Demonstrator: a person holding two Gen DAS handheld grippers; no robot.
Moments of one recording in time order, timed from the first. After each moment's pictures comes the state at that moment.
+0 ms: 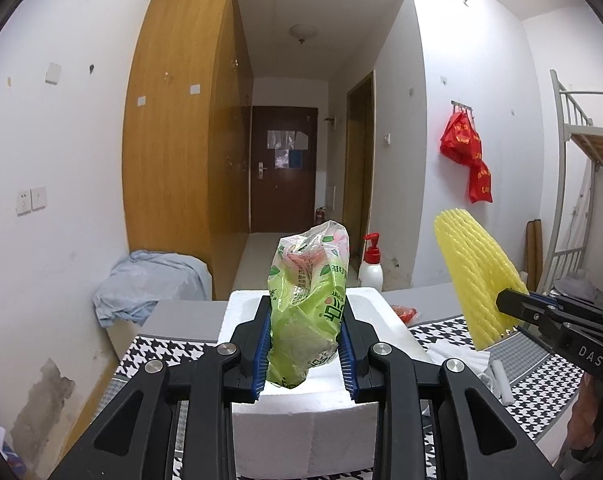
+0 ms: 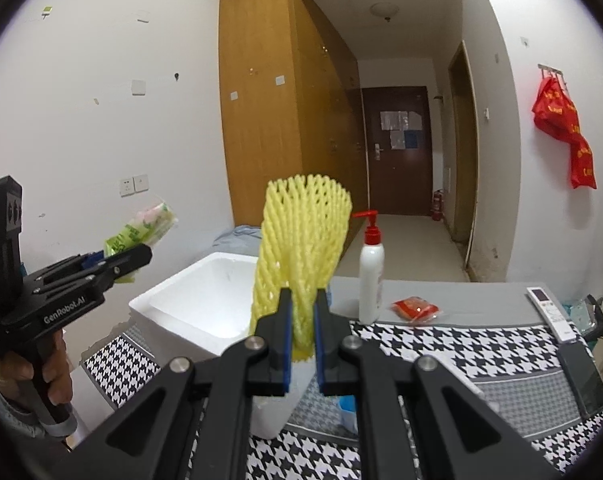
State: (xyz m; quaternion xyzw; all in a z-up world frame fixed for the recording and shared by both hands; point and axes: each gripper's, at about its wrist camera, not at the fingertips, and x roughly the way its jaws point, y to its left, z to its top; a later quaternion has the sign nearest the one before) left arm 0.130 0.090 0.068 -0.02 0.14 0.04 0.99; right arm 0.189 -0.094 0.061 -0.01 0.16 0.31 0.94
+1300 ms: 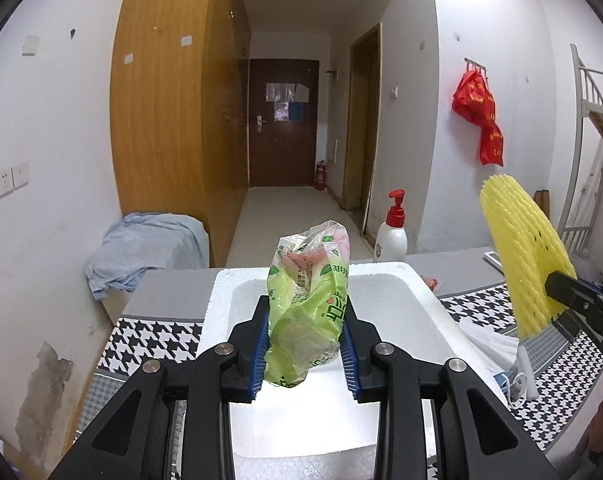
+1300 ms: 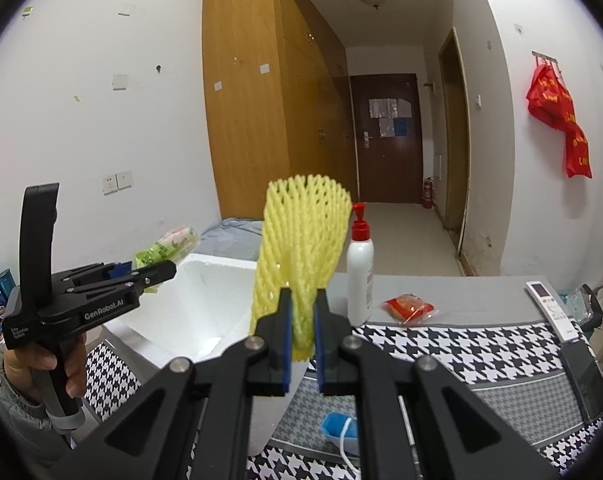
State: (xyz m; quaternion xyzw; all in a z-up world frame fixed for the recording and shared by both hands) left arm 0.200 0.104 0.057 -0.03 0.23 0.04 0.97; right arm 0.215 -0.085 0.061 0.00 0.18 0.29 0.94
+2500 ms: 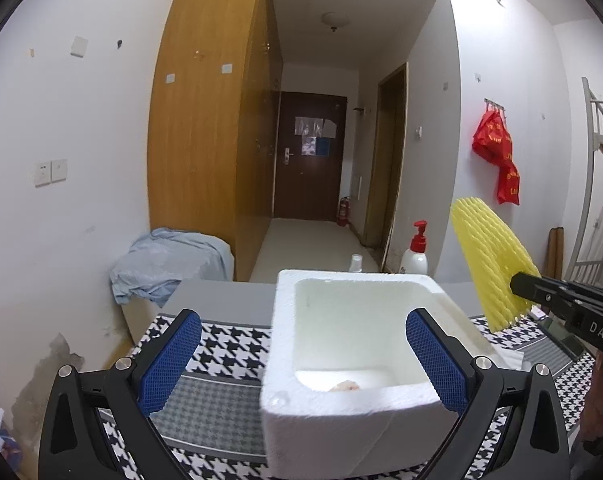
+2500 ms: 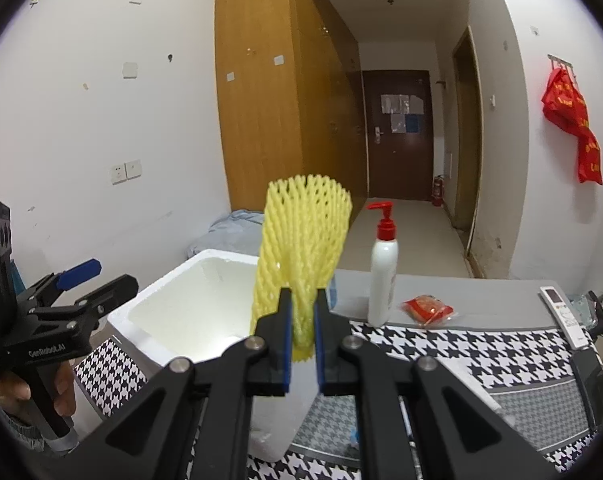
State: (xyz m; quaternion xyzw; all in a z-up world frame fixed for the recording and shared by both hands) left arm 0.133 0.133 0.052 -0.05 0.16 0.08 0.98; right arm 0.217 -0.051 0.061 -0.02 0.19 0.31 0.93
